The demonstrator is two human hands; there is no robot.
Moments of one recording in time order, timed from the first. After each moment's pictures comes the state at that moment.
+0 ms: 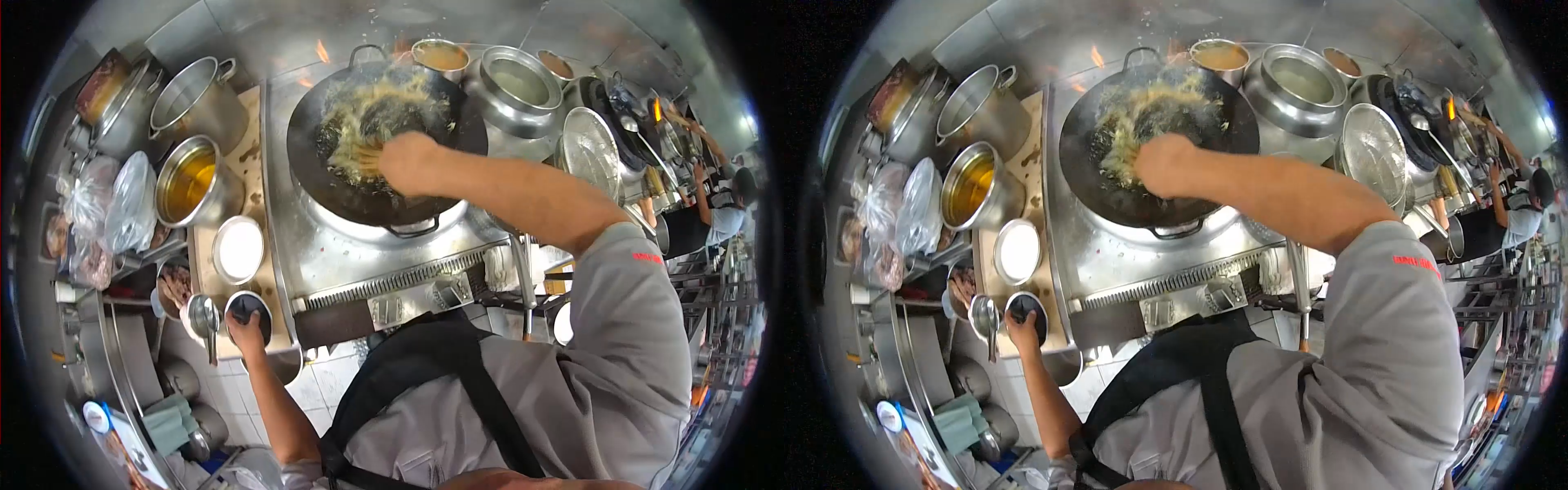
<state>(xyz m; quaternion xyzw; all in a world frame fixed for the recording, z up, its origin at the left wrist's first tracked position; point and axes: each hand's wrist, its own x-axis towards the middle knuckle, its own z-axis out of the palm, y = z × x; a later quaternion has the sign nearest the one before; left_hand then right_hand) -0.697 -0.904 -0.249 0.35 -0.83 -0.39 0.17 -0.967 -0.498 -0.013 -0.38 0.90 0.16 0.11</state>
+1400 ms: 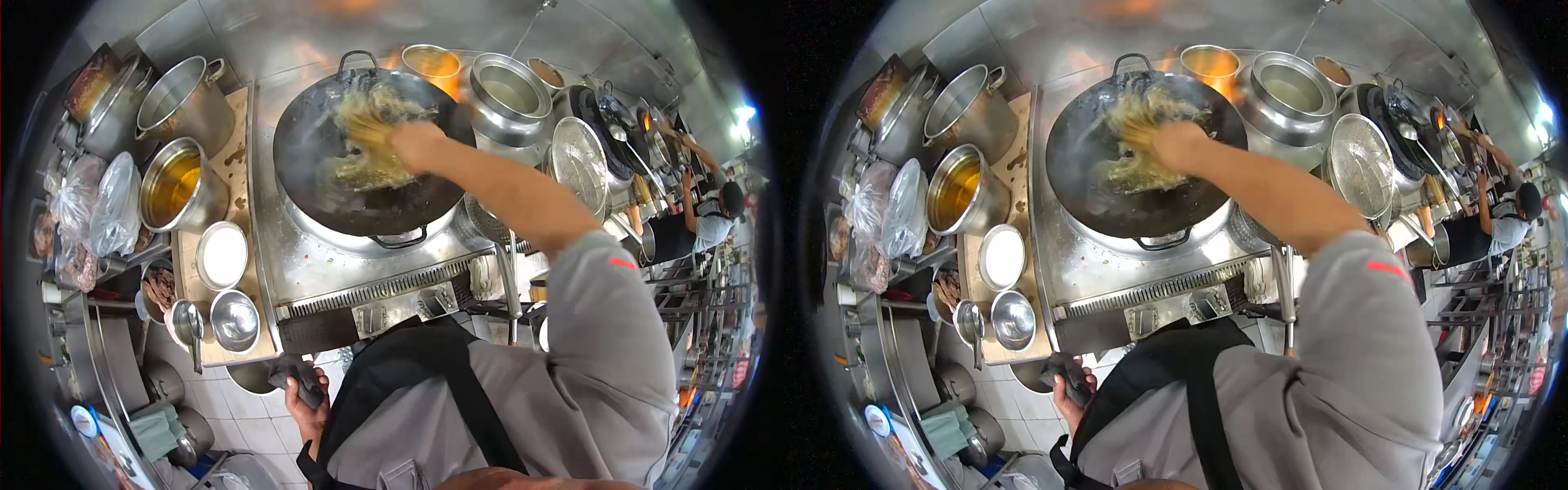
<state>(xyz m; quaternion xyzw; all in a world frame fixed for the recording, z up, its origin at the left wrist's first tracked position) -0.588 -0.723 -0.171 0.30 -0.24 -0.92 0.06 -1.023 -0.455 -0.044 -0.28 0.95 0.10 0.09</state>
